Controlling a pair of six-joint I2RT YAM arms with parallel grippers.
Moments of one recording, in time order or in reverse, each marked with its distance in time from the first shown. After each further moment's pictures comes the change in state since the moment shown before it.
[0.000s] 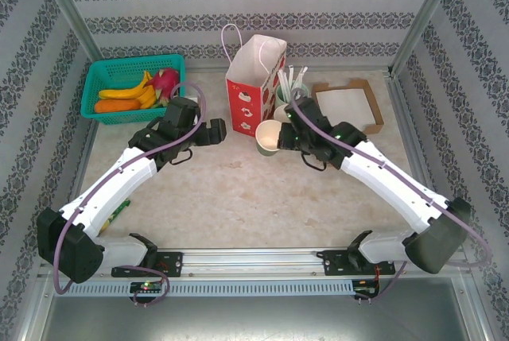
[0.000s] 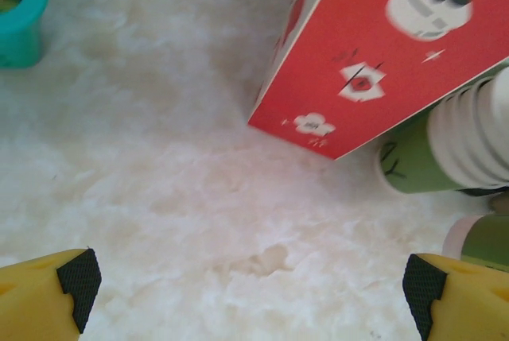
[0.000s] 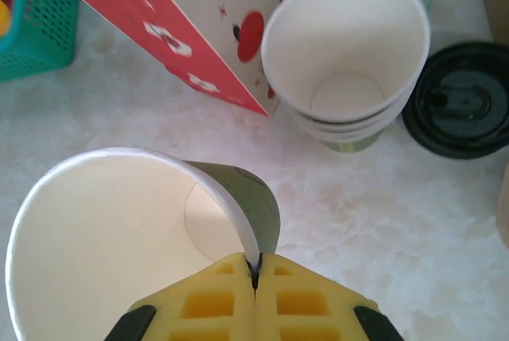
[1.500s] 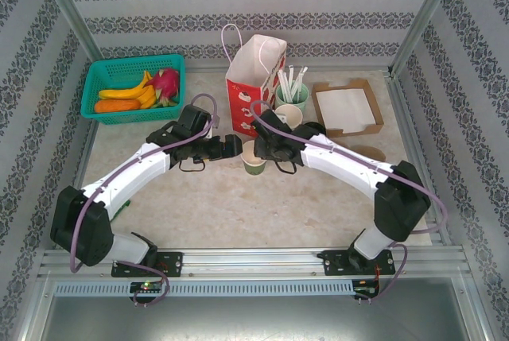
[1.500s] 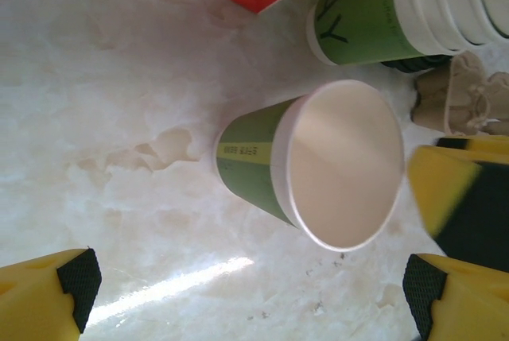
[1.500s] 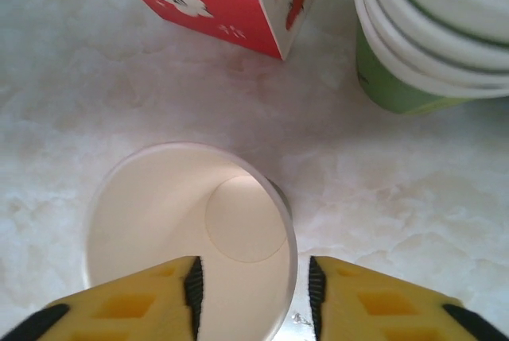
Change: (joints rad) left arm 0.000 0.127 -0.079 0.060 0.394 -0.100; right arm 0.077 0.260 -0.002 0.116 0.017 0.058
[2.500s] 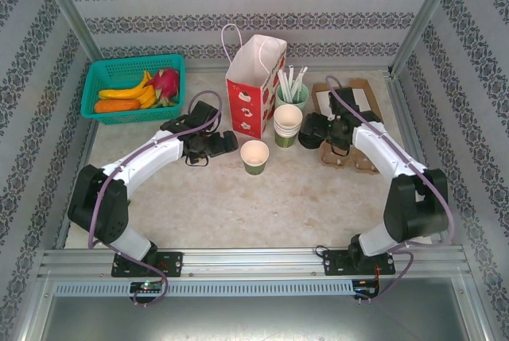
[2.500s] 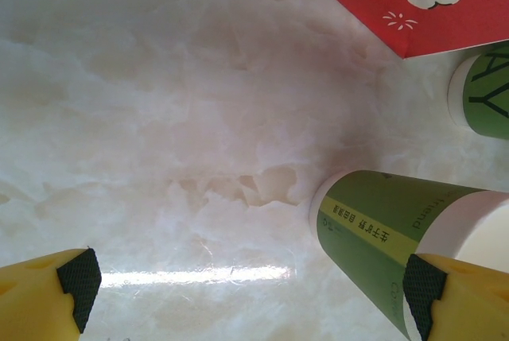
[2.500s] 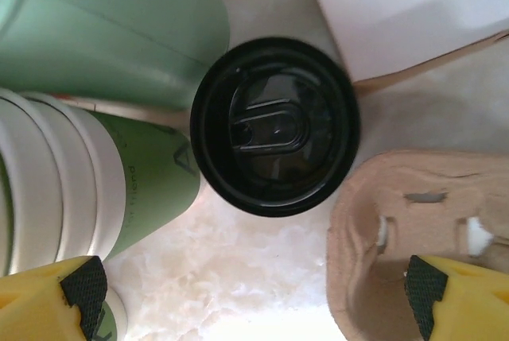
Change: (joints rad) left arm 0.000 0.172 0.109 -0.112 -0.208 -0.142; right arm -0.586 -0.052 -0.121 0.020 -0.325 -0.208
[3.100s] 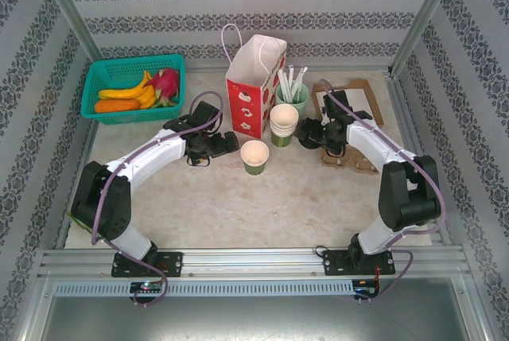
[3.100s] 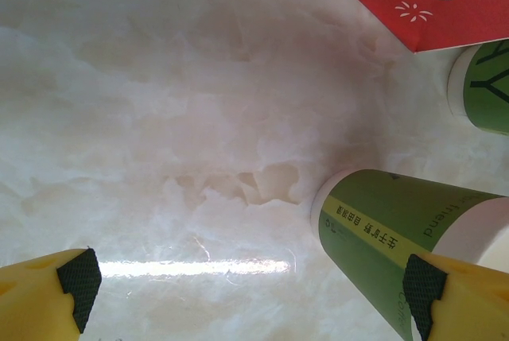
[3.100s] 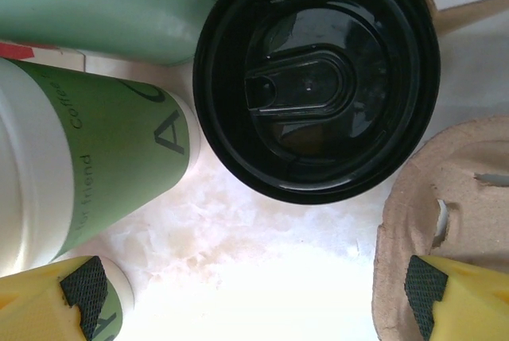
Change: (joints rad) left arm 0.000 0.027 0.005 -0.003 0.017 -0.018; right arm 0.002 0.075 -0.013 0.010 -0.087 0.007
